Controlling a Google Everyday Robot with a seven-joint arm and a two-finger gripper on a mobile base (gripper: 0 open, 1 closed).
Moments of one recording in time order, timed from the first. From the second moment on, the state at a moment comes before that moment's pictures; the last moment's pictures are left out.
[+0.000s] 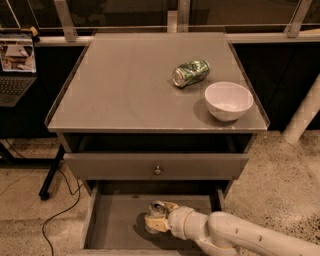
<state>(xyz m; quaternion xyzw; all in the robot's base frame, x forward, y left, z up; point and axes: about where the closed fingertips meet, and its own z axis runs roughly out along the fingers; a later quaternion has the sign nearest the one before) 0.461 -0.009 0.467 -0.28 0.82 0.30 0.41</state>
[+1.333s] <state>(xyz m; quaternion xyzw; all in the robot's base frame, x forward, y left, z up) 0.461 -0.009 0.467 -0.28 0.82 0.30 0.41</state>
